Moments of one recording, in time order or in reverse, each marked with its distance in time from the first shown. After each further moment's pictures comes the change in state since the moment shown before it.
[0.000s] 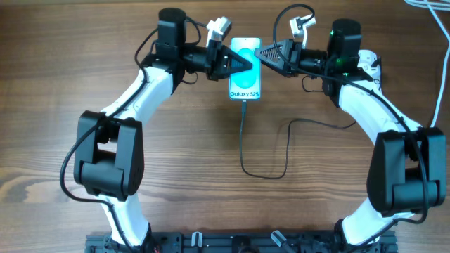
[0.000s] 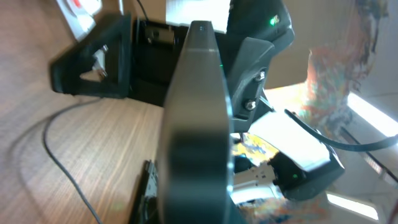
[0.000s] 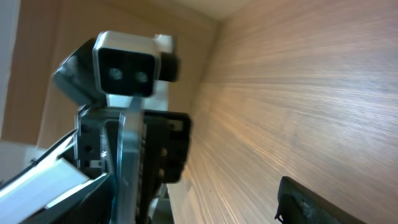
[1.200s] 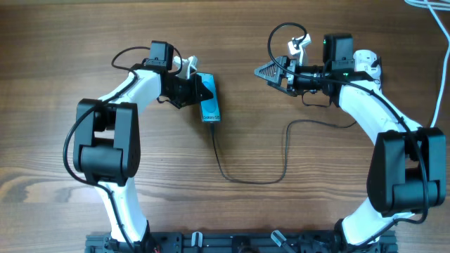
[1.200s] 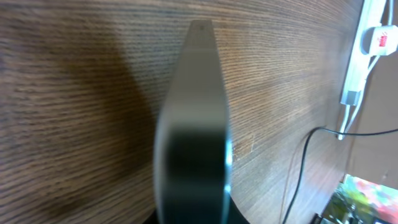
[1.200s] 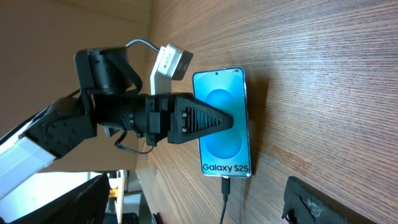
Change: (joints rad) left arm 0.103 0.110 -0.050 -0.650 -0.768 0.624; right arm -0.001 0.000 0.000 -0.418 0.140 -0.254
